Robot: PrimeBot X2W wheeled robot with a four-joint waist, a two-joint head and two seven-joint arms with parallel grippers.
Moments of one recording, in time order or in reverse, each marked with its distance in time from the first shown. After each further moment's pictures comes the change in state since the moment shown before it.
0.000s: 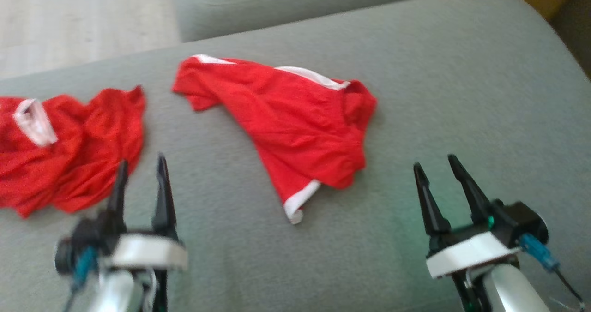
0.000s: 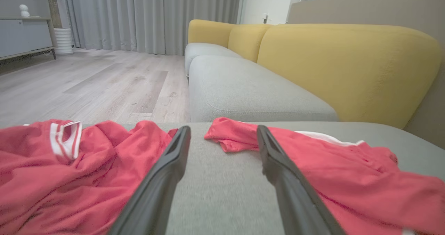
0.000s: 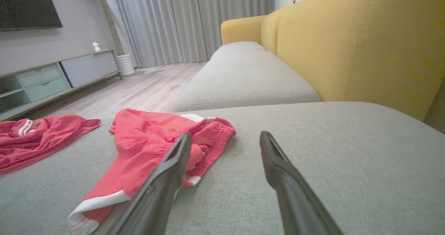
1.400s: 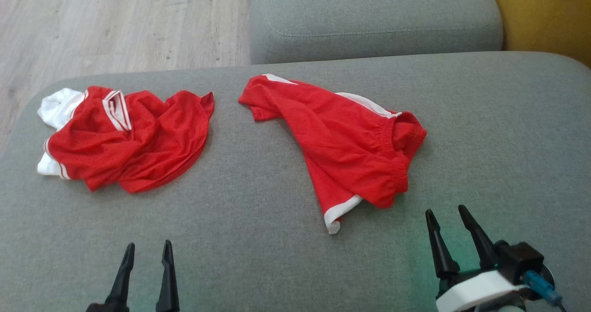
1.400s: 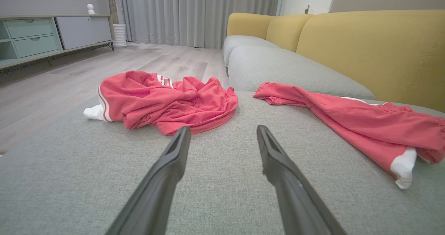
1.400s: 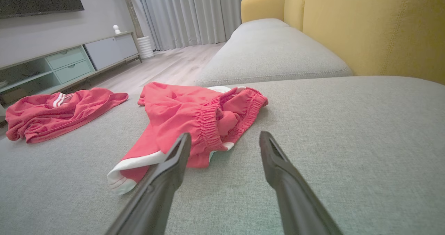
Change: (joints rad) left arm 0.402 -0.222 0.310 -0.107 0.364 -0.213 0.000; right arm 0.142 0.007 -0.062 0.078 0.020 0.000 0.000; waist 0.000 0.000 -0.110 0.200
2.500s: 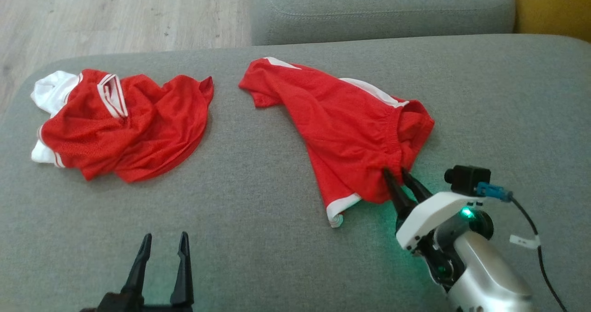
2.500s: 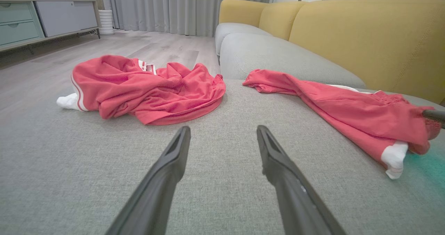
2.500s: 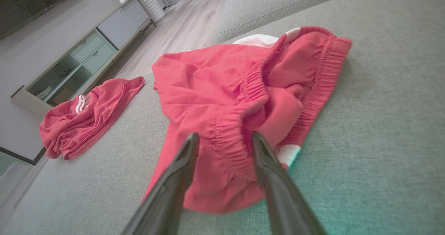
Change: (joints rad) left arm -0.034 -0.002 -0.056 0.017 -0.004 0.001 0.000; right arm -0.388 0.017 0.211 0.337 0.402 0.000 0.255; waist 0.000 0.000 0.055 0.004
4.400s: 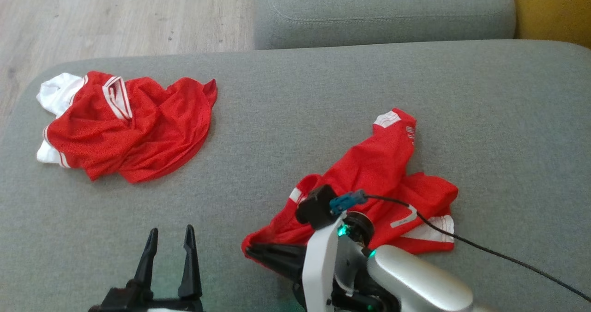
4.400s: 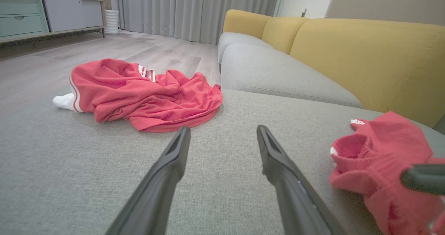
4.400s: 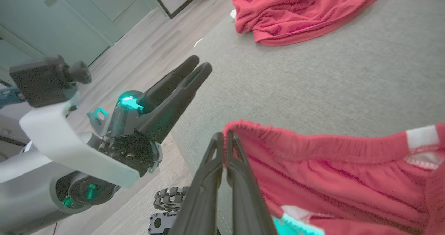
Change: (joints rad) left arm -0.019 0.000 -0.061 -0.017 -0.088 0.052 0.000; right arm -0.101 -0.078 0.633 -0.454 0.245 0.000 0.433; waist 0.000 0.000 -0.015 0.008
